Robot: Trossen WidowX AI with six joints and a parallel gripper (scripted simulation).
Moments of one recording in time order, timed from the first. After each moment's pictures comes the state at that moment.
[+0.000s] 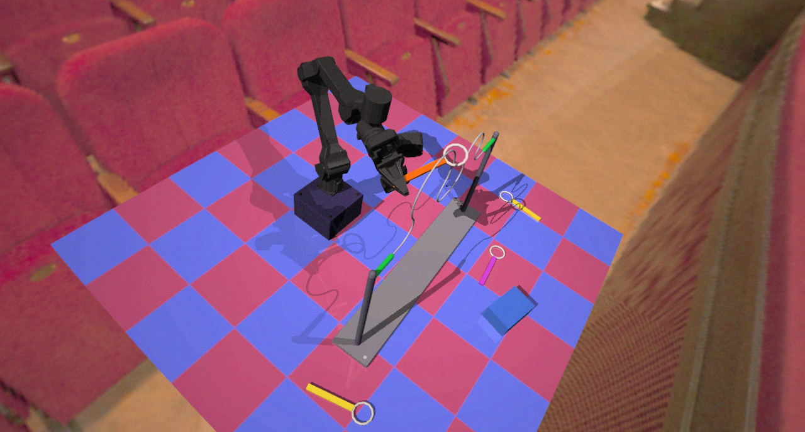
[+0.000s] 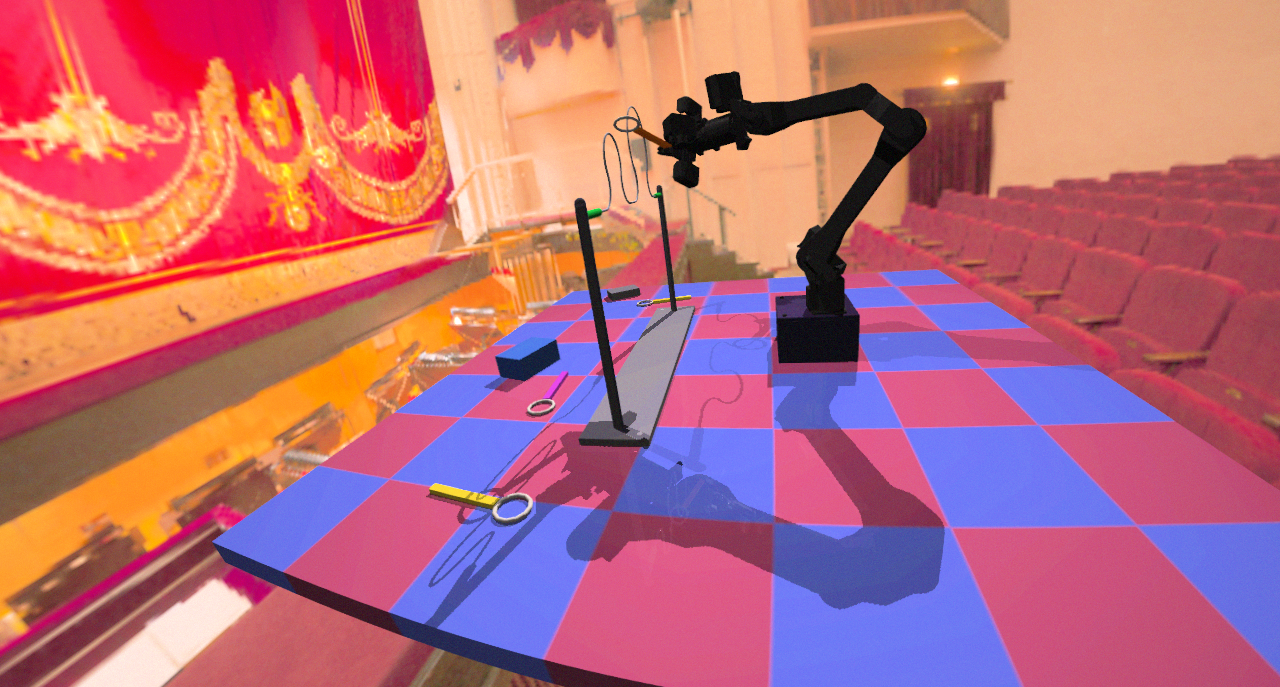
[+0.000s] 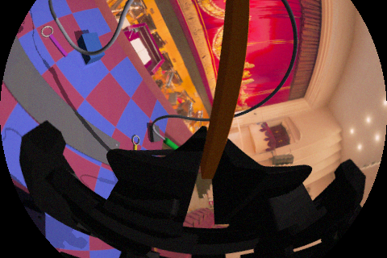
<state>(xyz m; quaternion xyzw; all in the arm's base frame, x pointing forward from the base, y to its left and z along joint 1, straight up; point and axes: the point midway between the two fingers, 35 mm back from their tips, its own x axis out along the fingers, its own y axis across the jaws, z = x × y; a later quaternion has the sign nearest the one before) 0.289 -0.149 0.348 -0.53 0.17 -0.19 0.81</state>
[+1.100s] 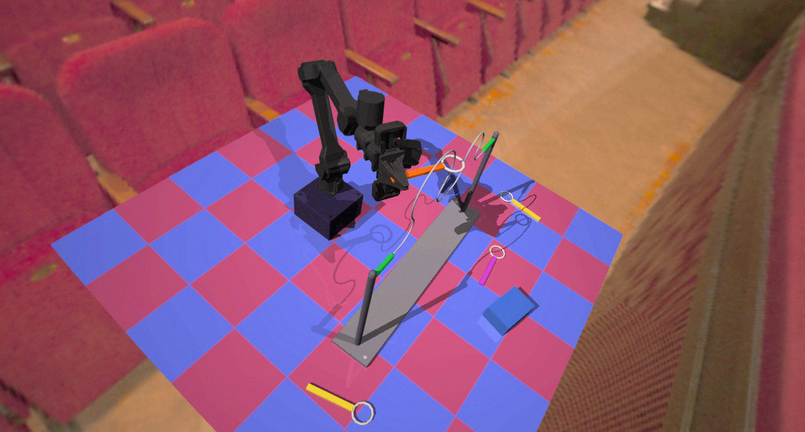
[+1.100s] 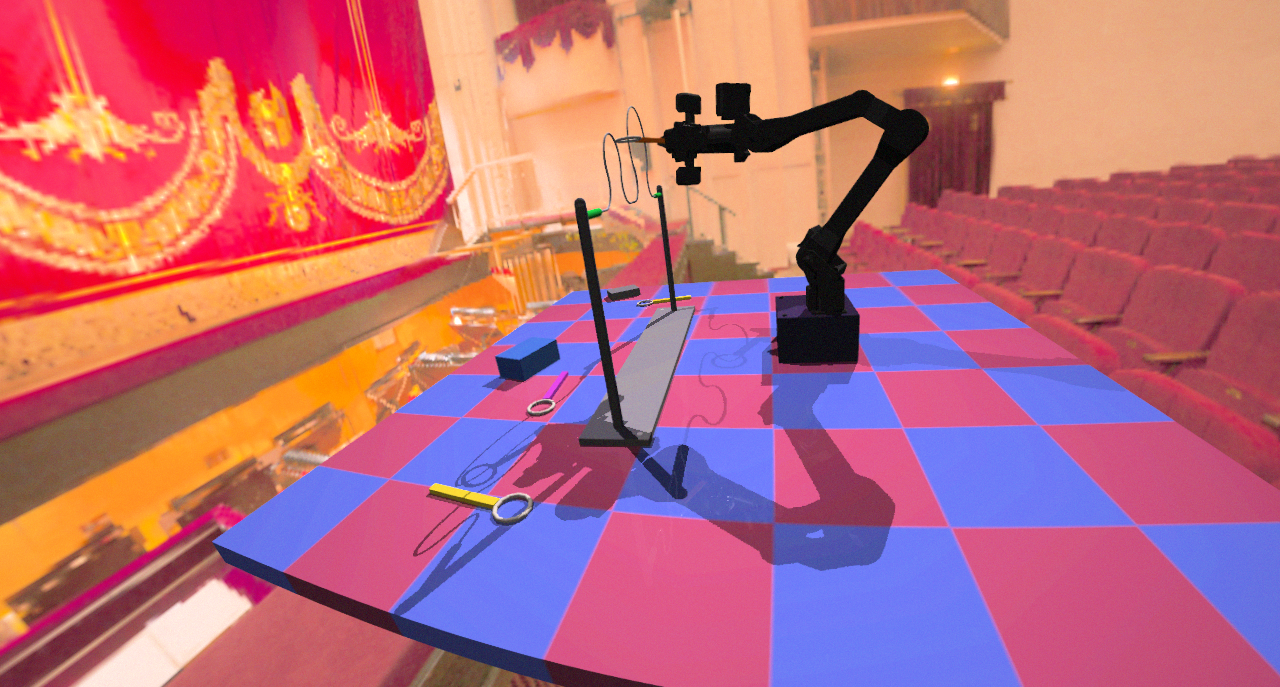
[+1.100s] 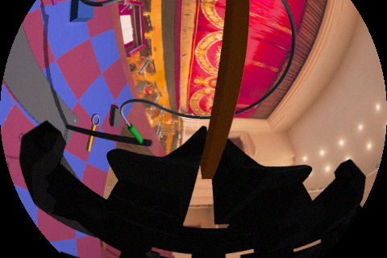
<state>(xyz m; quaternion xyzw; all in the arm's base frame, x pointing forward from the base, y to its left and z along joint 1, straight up) 0.287 -0.153 0.362 -0.68 0.13 -0.23 0.68</state>
